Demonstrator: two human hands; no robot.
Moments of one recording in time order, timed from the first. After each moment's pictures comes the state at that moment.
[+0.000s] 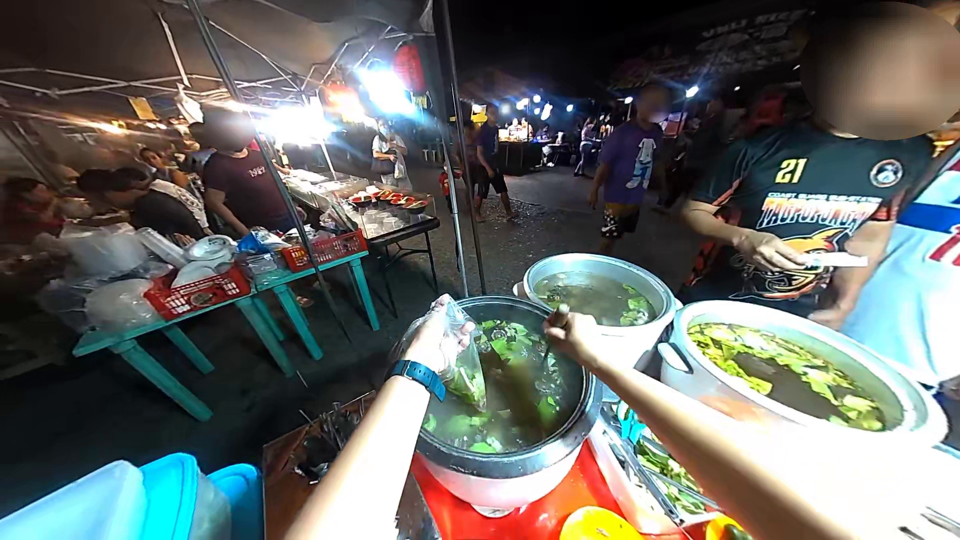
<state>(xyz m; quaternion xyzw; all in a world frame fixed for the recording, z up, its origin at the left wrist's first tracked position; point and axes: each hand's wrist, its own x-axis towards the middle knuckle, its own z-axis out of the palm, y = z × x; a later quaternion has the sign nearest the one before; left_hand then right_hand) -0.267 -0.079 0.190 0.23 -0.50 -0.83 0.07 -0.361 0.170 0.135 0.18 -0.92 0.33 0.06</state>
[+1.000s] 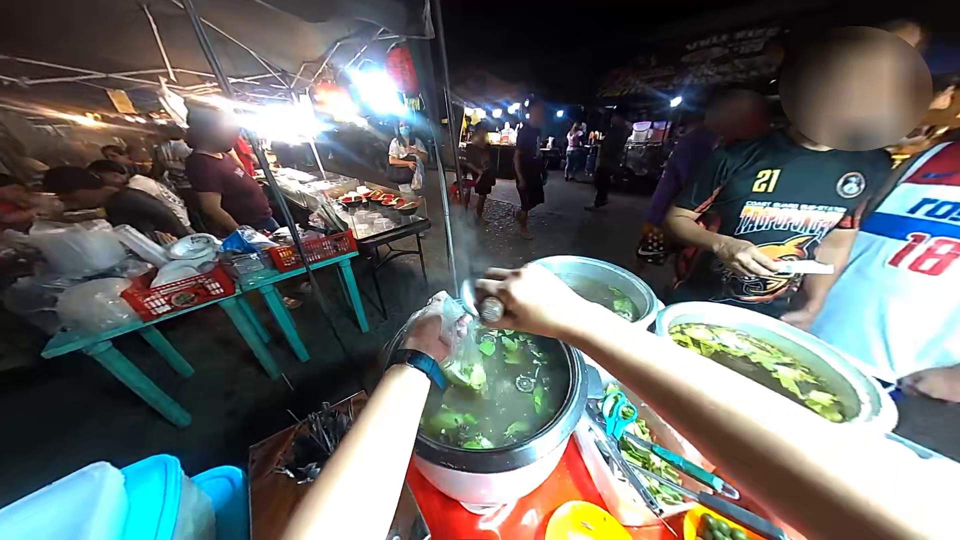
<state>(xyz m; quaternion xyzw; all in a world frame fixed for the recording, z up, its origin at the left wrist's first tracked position) -0.276 -0.073 0.180 0.19 -0.56 -0.80 0.10 -0.281 0.113 0.279 0.61 -0.73 0.11 0.29</state>
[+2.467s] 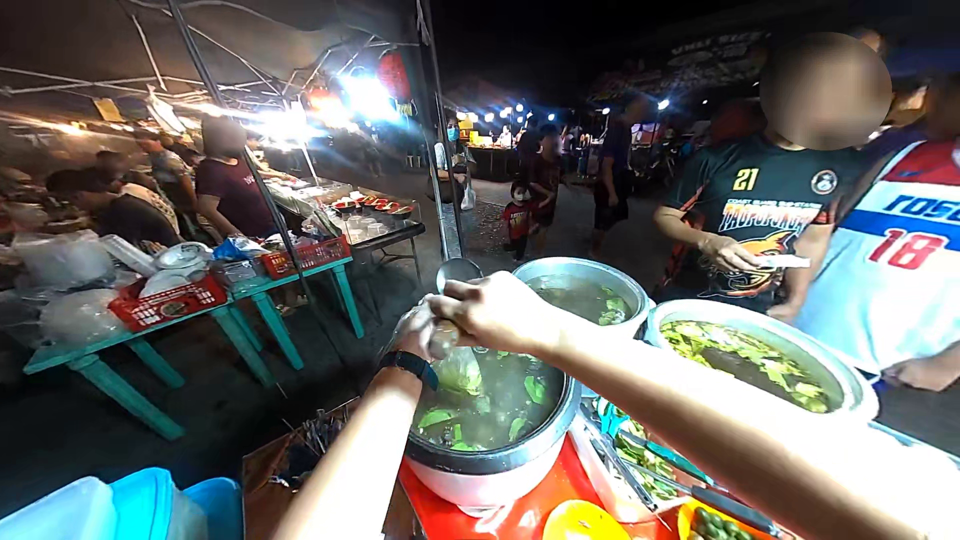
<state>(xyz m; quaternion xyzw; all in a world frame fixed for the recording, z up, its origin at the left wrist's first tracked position) -0.269 -0.080 0.180 0.13 -0.57 -0.80 0.16 -0.243 0.085 0.294 0.64 -0.67 0.09 0.37</state>
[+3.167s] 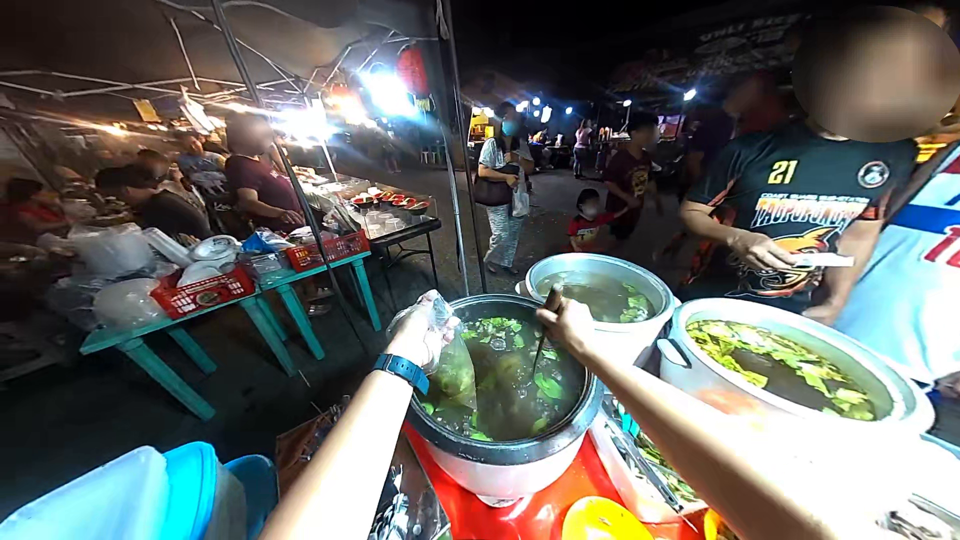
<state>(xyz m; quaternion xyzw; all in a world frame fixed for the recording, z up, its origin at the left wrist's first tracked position) -0.247 -0.111 0.205 0.25 -0.54 -0.80 0.09 -0.340 0.137 0.162 0.11 -0.92 0.38 0.08</state>
